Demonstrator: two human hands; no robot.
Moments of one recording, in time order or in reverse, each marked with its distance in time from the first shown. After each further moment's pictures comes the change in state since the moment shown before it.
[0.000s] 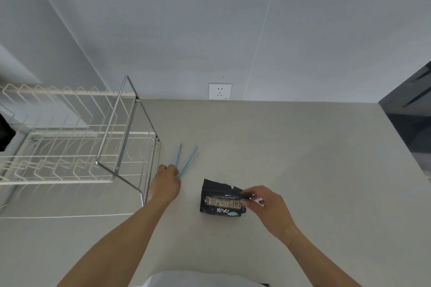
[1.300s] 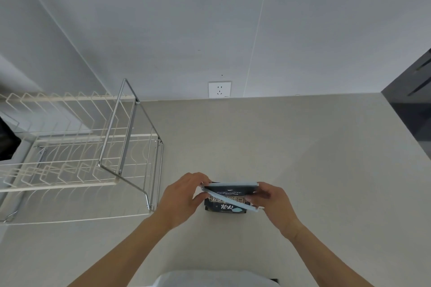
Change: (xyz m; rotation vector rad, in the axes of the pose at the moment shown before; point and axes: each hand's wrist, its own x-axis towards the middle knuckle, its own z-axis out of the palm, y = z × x) left_hand -0.074 0.035 -0.045 -0.109 0.016 0.649; right_hand 0.002 -0.003 0.006 0.462 0.027 0.150
